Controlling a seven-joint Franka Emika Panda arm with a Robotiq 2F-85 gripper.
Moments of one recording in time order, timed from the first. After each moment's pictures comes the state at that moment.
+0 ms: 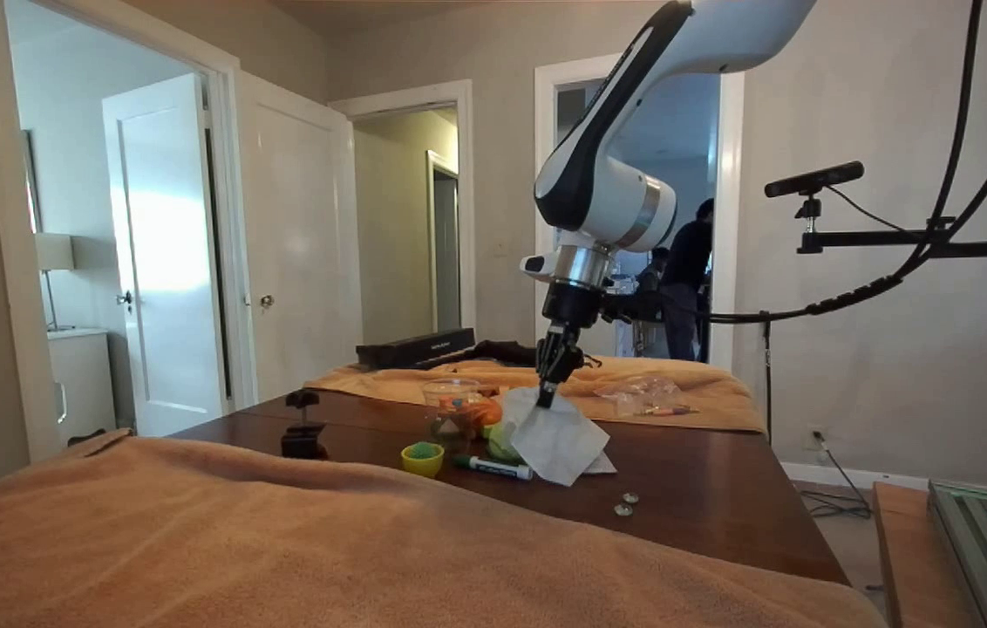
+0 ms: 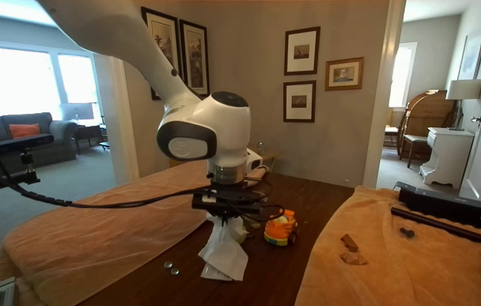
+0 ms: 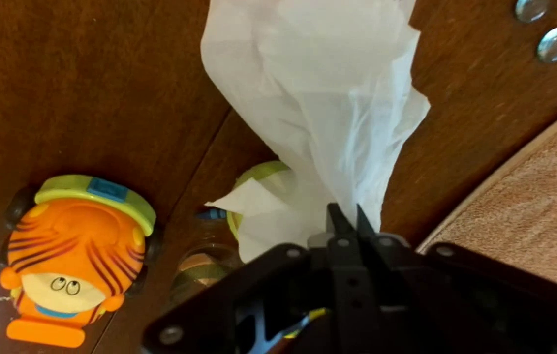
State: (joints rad) arm -0.26 0.17 0.15 -2.40 0.57 2.63 -1.42
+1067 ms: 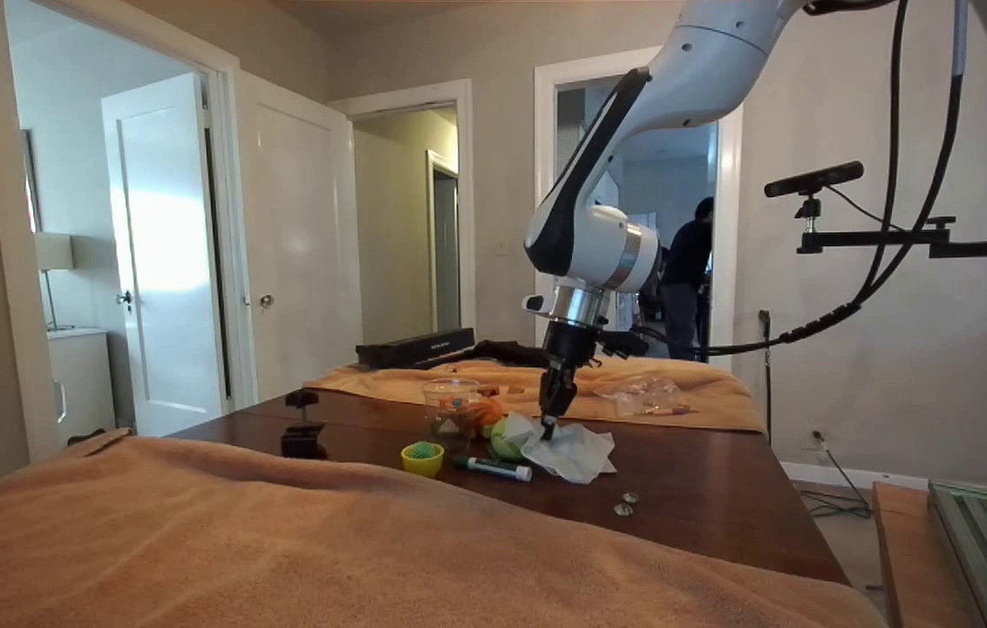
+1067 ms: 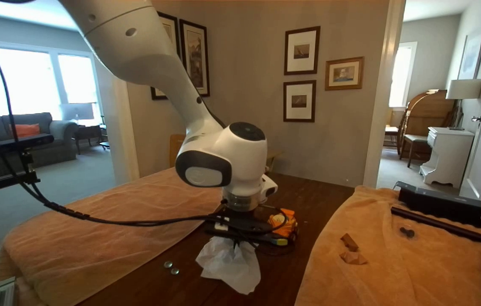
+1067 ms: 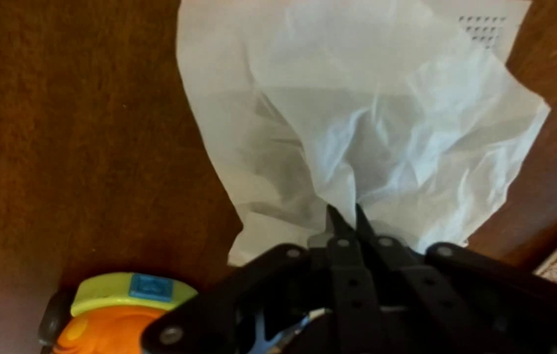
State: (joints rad) arm -0.24 0.36 0.09 -2.30 0.63 2.69 -1.43
